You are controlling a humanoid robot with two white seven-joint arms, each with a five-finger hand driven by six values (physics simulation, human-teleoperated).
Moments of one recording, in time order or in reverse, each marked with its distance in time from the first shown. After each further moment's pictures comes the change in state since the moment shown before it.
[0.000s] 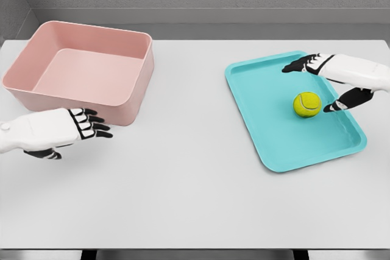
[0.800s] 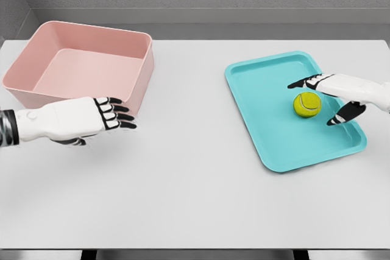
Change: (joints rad) left arm -0.173 -0.099 -0.103 -0.002 -0.057 0.000 0.011; right arm -0.012 0.048 0.106 0.117 0.127 0.129 -0.022
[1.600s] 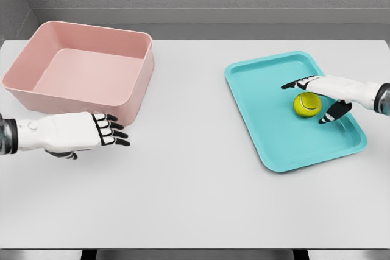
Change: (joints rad) left arm -0.046 0.049 -0.139 0.000 0.015 0.000 -0.068; right arm -0.090 0.094 0.090 0.135 0.057 0.021 -0.009
